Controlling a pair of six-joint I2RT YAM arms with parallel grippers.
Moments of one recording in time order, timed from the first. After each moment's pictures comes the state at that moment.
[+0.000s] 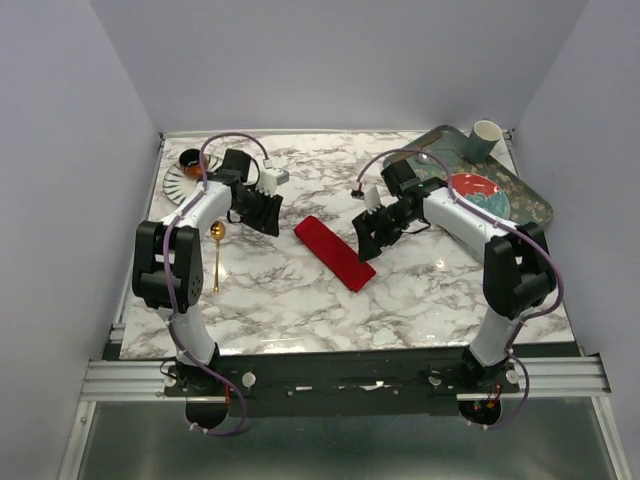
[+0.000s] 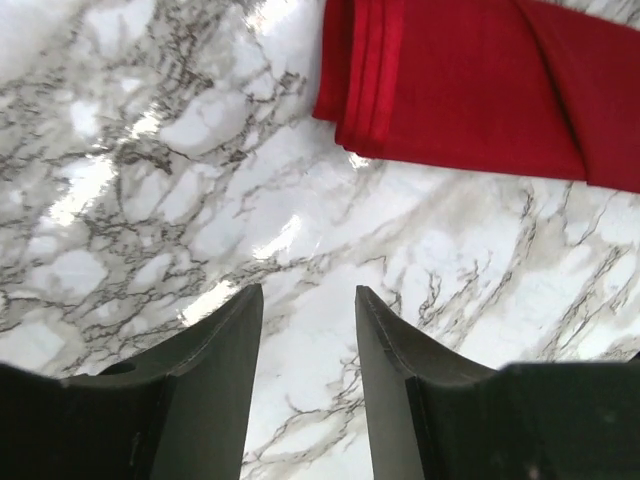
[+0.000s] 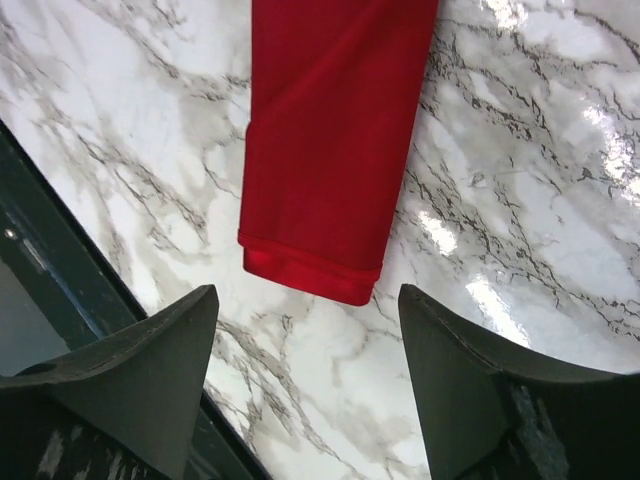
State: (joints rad) left arm -0.16 1.82 1.35 -0.69 0.52 0.32; right arm 0.46 1.77 1.34 -0.77 -0.57 -0.24
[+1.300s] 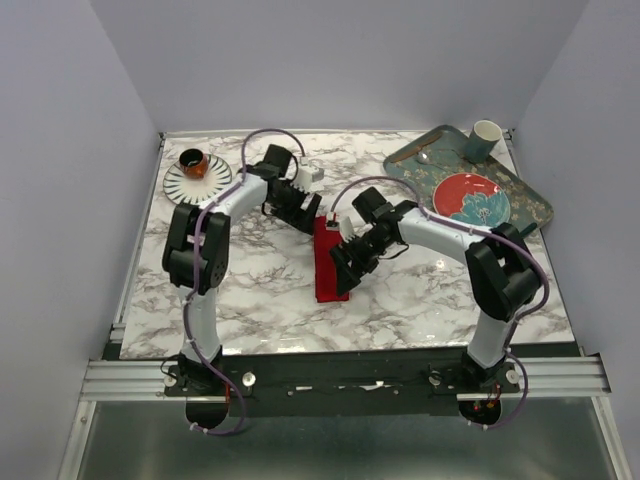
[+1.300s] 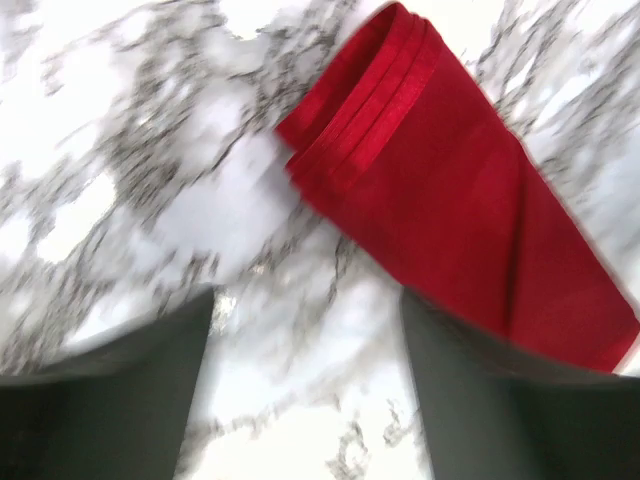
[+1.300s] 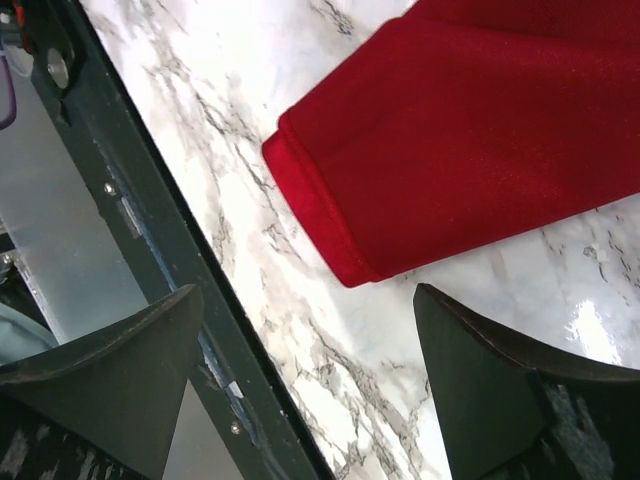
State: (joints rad) left arm -0.35 2.06 1.55 -0.65 0.47 0.24; right arm 0.64 1.84 1.23 -0.68 -0.72 -0.12
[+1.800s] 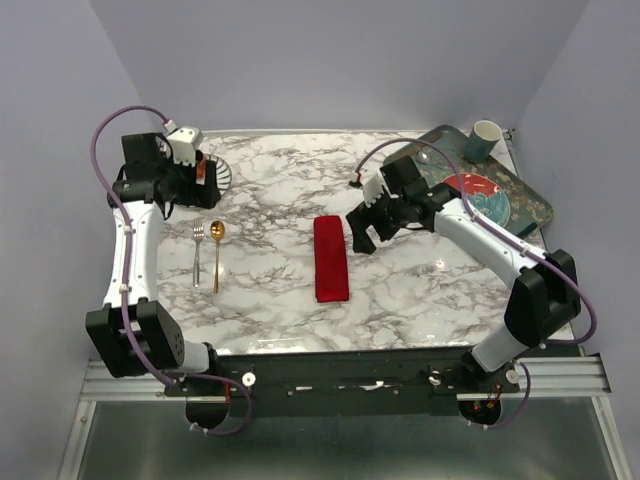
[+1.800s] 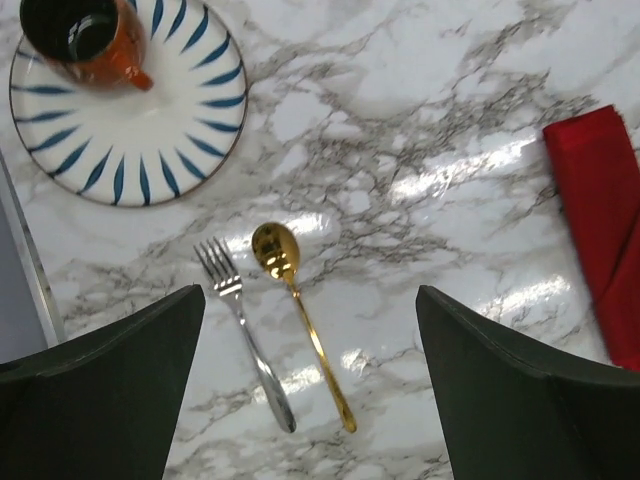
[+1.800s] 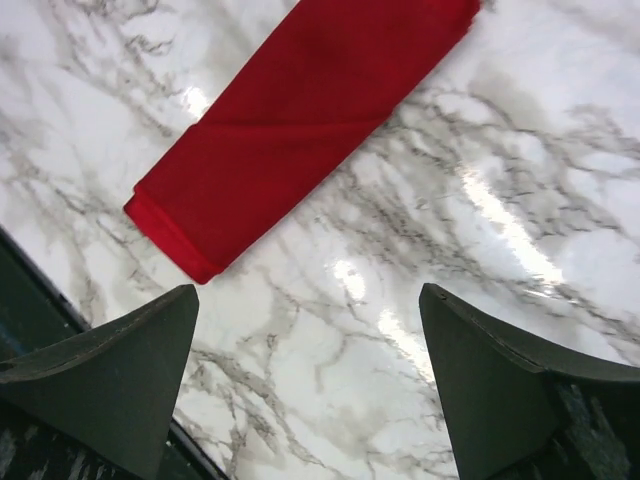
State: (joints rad) left arm 0.16 1.39 1.38 -0.69 0.41 0.24; right arm 0.55 1.60 1.30 -0.67 -0.36 -0.18
